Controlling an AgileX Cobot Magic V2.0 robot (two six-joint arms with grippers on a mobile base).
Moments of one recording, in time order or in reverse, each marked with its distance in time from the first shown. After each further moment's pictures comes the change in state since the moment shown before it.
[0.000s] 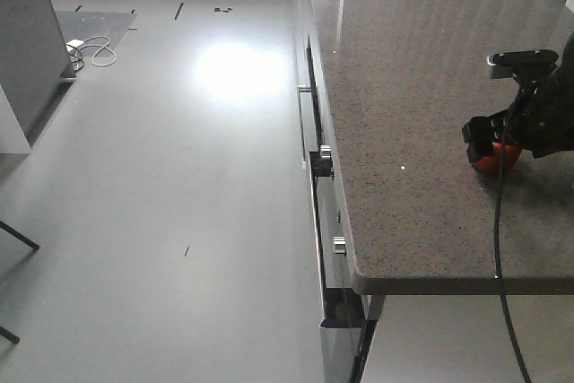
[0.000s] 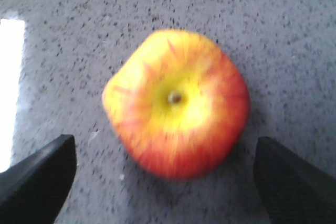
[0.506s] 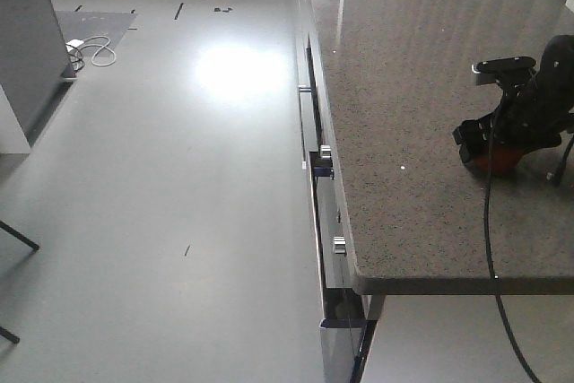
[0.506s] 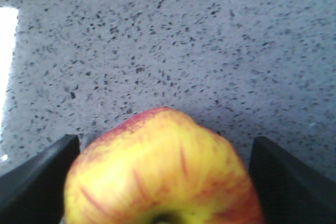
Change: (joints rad) left arm 0.000 0.000 0.000 0.000 0.000 0.000; right arm -0.015 0.164 -0.159 0.029 0.012 -0.087
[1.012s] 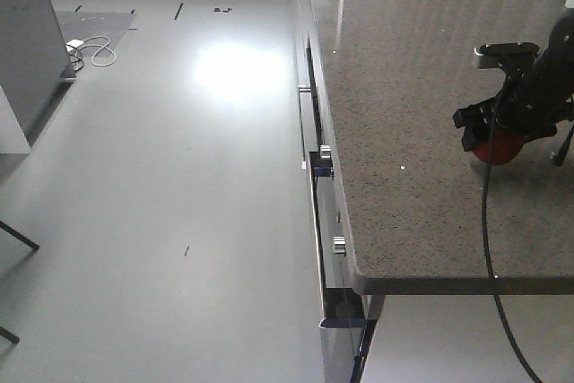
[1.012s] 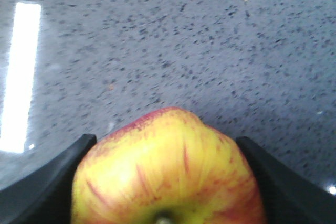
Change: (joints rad) left arm 0.000 0.000 0.000 0.000 0.000 0.000; right arm 0.000 -0.006 -0.113 0.065 0.171 0.000
